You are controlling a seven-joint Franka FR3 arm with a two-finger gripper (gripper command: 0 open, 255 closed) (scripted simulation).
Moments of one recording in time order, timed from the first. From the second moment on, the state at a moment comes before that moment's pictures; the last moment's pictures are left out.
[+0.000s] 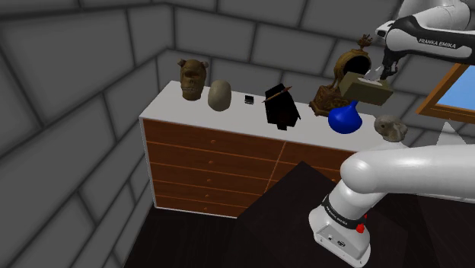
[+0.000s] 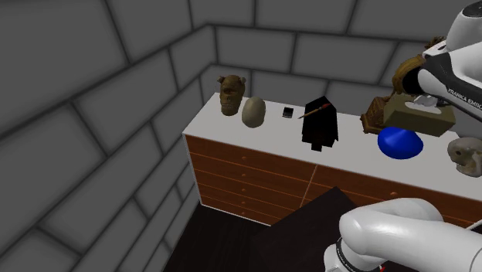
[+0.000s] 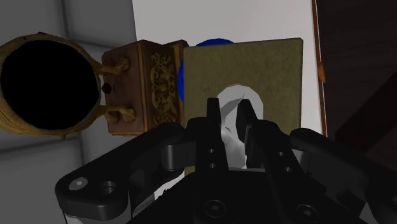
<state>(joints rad) -0.31 -0.83 -0.52 -2.32 -0.86 1.90 -1.10</state>
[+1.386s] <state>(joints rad) -0.35 -0.84 -0.82 -2.36 -1.01 2.11 -1.24</state>
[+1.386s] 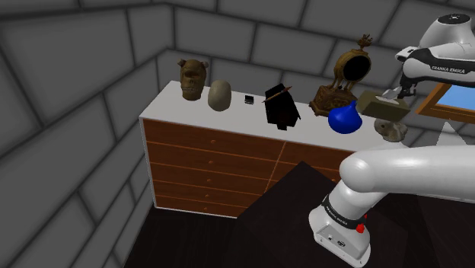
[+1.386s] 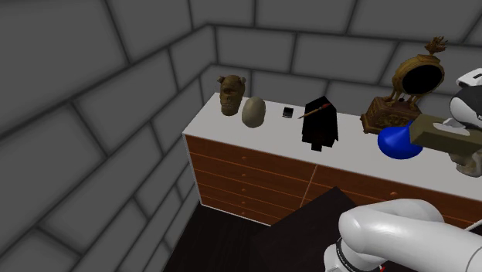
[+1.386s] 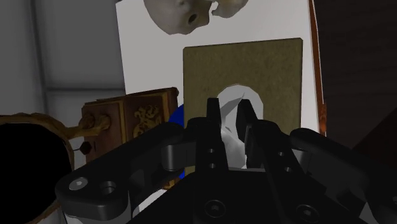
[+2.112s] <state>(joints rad) -0.36 -0.82 -0.90 -2.47 -1.10 2.23 -1.17</state>
